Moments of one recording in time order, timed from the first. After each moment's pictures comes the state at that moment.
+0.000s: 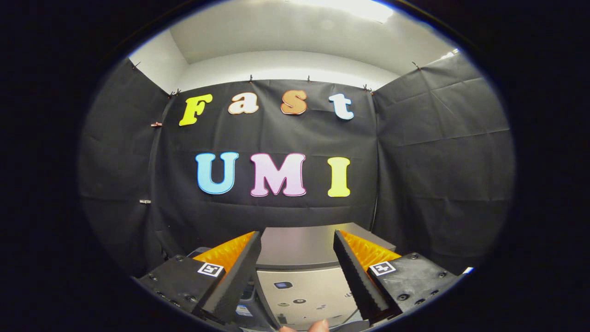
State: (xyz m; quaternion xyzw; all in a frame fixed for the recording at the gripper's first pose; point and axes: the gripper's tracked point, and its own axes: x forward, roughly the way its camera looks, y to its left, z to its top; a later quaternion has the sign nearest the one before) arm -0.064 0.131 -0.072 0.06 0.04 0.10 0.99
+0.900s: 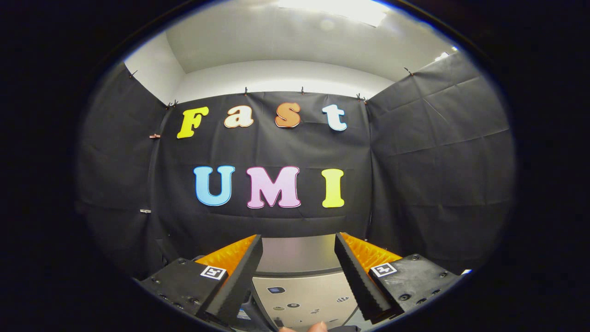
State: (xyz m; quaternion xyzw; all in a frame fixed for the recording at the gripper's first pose) arm -0.077 0.112 -0.039 0.08 0.01 0.10 0.99
